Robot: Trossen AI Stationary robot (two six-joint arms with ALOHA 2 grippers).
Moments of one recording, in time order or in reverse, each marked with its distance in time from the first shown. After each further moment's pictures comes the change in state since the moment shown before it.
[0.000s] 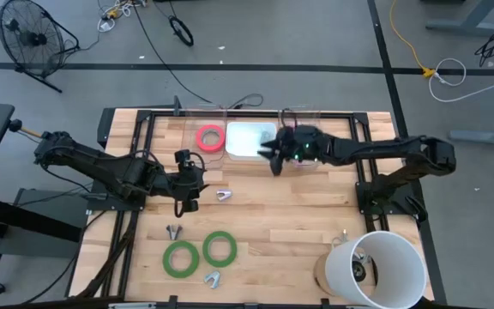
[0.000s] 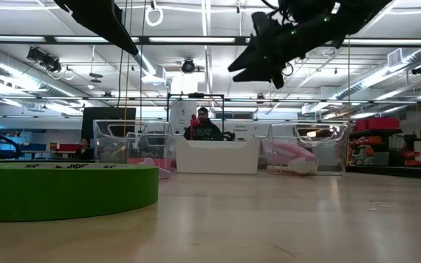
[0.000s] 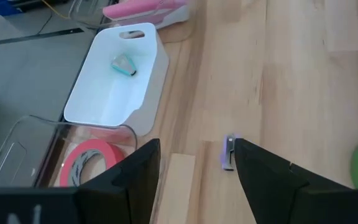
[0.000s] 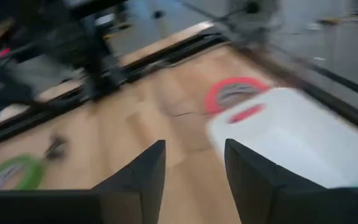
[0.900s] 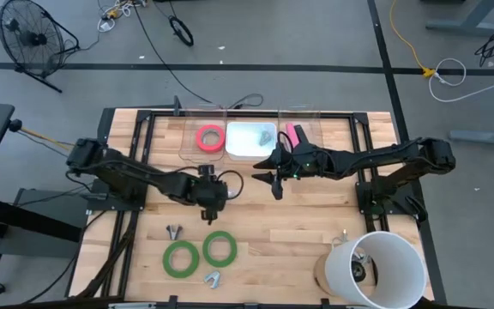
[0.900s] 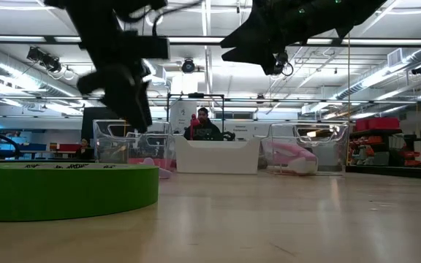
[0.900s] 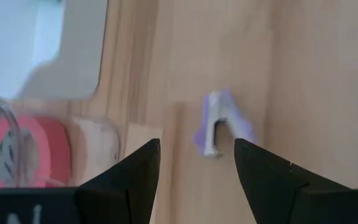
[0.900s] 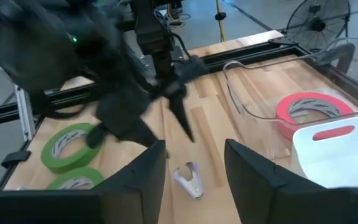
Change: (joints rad) left arm 0.081 0.431 0.000 0.103 0.107 0.000; right arm 0.159 0.014 0.000 0.077 -0.030 -0.090
